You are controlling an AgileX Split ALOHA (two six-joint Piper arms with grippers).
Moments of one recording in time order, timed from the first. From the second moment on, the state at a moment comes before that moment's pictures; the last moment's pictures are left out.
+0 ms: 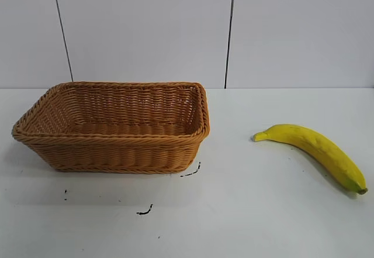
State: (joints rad) left arm -0.02 0.00 -0.50 -0.07 1.07 0.06; right arm 0.00 0.00 -0.50 0.09 1.03 -0.10
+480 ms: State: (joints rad) left arm -0.02 0.00 -0.50 -0.07 1.07 0.06; right arm 0.00 0.01 -0.50 0.09 1.04 -0.10
